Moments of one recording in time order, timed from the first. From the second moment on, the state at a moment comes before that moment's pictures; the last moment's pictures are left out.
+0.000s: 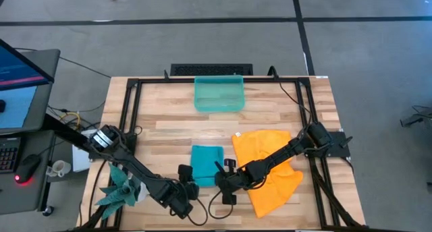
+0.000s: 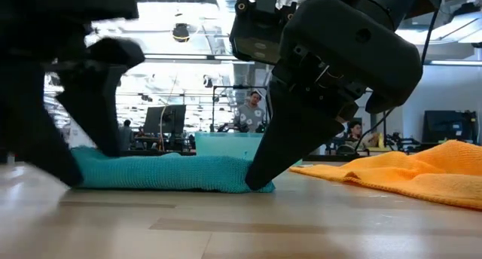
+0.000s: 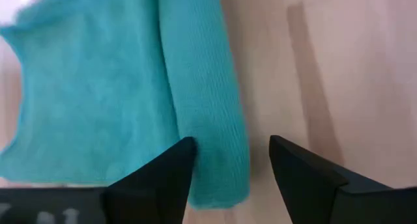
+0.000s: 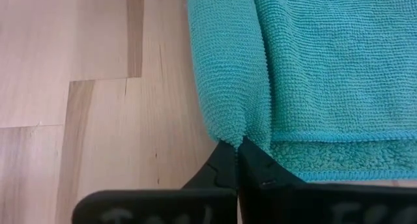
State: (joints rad) left arm -0.69 1.94 1.19 -0.61 -0.50 -0.46; right arm 0.48 2.11 1.29 -0.25 0.20 0.41
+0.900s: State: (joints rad) left arm -0.66 1.95 1.23 -0.62 -0.19 -0.76; right arm 0.54 2.12 1.36 -0.24 0.03 0.46
